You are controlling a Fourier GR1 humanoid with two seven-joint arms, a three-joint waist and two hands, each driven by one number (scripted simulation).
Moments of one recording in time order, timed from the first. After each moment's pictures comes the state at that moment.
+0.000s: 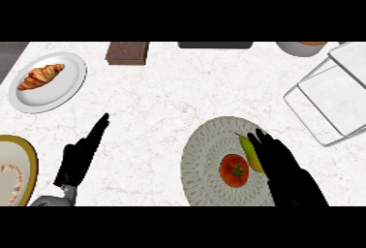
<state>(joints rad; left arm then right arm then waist) -0.03 0.28 -0.16 -1.38 0.04 0.02 0.03 0.03 -0.38 0.59 -2.14 0.84 0.15 0.77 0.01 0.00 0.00</state>
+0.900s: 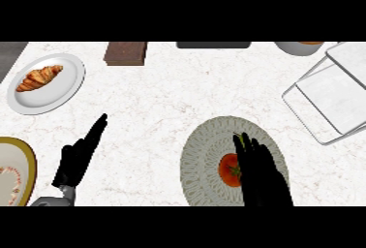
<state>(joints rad) -0.02 0.24 -0.10 -1.38 -0.02 -0.02 0.02 0.01 -0.19 0.67 -1.99 1.08 0.21 0.91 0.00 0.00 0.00</state>
